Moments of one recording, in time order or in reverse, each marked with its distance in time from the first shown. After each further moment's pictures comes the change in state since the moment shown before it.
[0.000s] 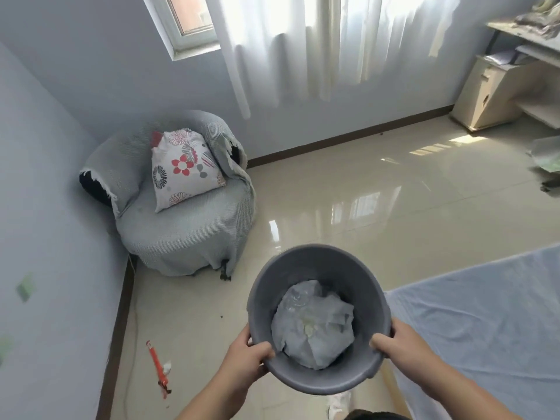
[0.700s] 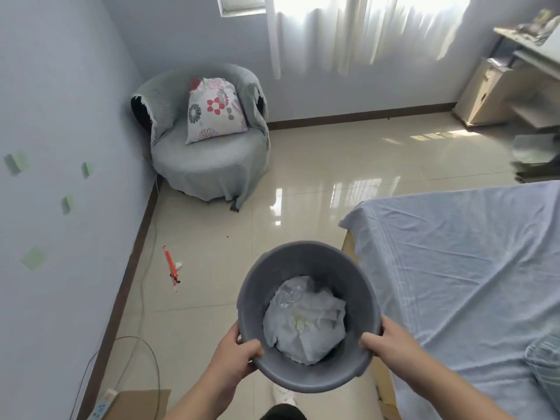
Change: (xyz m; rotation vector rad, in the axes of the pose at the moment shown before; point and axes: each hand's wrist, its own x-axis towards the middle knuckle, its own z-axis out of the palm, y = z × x) left_hand -0.317 -0.348 -0.017 -0.137 0.058 0.031; right_hand -0.344 0.241 0.064 -0.068 -0.116 -0.016
